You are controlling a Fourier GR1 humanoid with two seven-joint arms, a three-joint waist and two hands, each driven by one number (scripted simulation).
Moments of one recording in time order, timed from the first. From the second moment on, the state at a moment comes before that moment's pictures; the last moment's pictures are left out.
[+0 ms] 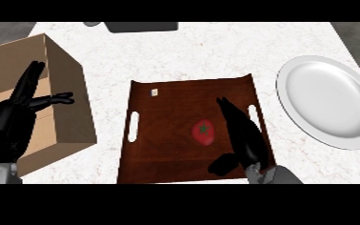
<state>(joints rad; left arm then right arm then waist) -0.02 0.45 -0.03 -1.81 0.17 0.22 0.24 -0.23 -0.27 0.65 -1.60 0.57 -0.14 0.75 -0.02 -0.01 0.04</state>
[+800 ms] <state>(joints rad) -0.10 0.40 -0.02 -1.79 0.09 0.27 0.26 -0.30 -0.21 0.65 -1.59 0.55 -0.02 0.89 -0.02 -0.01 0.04</state>
